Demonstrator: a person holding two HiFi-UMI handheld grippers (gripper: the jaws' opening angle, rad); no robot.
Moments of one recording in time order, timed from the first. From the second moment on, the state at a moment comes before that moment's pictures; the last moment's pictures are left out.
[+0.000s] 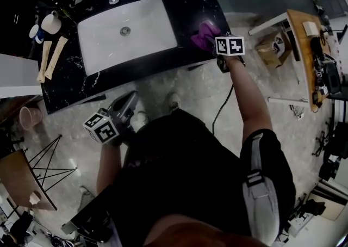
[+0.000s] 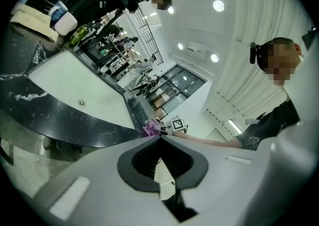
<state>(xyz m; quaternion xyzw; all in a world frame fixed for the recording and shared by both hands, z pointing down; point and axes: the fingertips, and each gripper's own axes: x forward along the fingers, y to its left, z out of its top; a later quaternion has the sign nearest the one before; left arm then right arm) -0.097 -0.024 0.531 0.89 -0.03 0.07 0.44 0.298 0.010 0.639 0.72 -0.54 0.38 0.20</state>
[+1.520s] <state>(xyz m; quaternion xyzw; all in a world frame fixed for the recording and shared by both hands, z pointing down) -0.068 0.006 0.518 0.90 0.02 0.10 0.42 -0.020 0.042 0.506 0.51 -0.76 0.38 -0.07</state>
